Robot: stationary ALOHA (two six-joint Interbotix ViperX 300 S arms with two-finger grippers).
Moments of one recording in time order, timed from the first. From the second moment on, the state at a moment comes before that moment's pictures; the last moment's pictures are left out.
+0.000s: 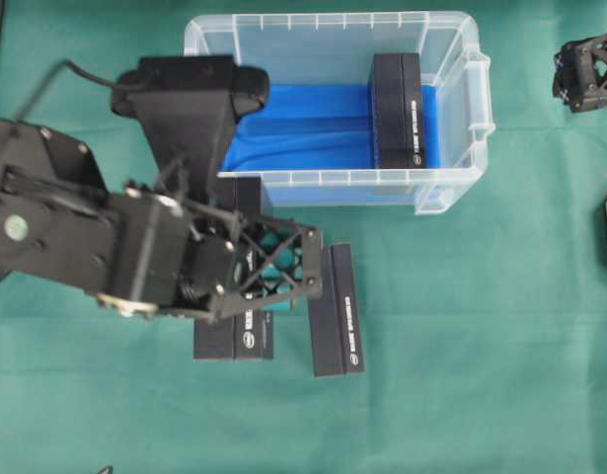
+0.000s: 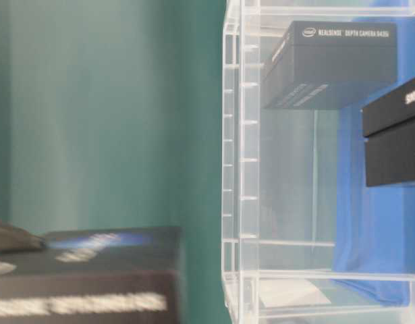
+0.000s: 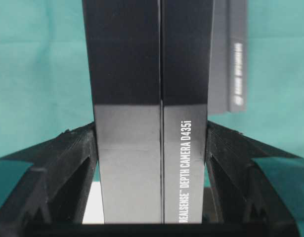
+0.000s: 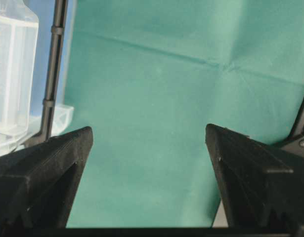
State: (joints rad) left arm -0.26 0.16 -0.45 0.17 1.76 -1.81; right arm -0.43 -0.64 0.65 -0.16 1.23 1.12
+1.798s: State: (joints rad) left arm -0.32 0.16 0.21 0.20 1.16 -1.96; right arm -0.43 -0.63 0.66 -0.16 1.23 1.13
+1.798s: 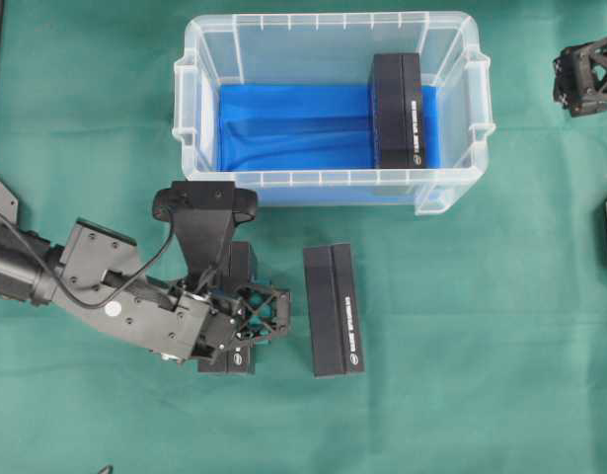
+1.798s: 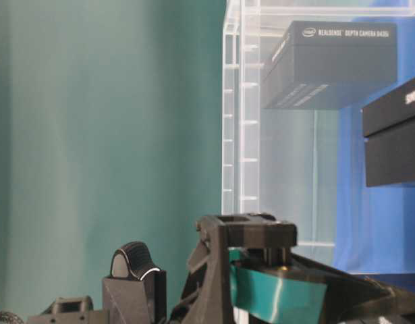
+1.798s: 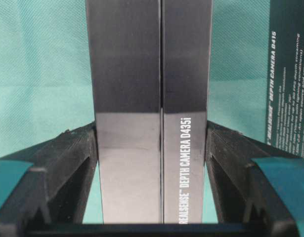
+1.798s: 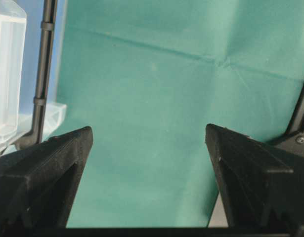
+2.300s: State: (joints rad) left arm -0.31 0.16 0.20 0.19 1.16 -1.95; right arm -0.43 -0.64 0.66 -0.16 1.23 1.13
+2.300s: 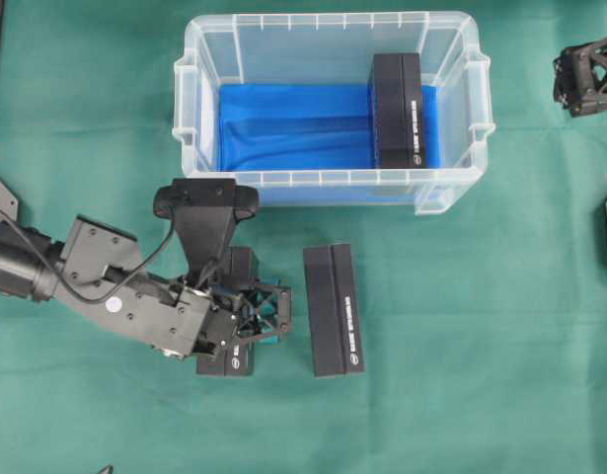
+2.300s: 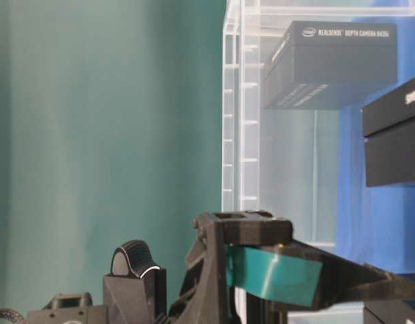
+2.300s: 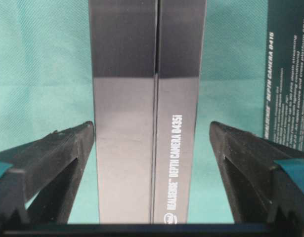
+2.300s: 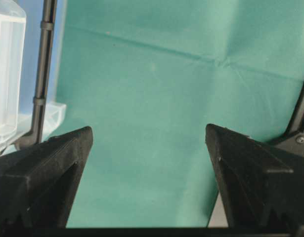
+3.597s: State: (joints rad) left arm -0.30 0.04 -0.15 0.18 1.48 -1.91; right arm -0.43 -0.64 0.67 -0.16 1.23 1.13
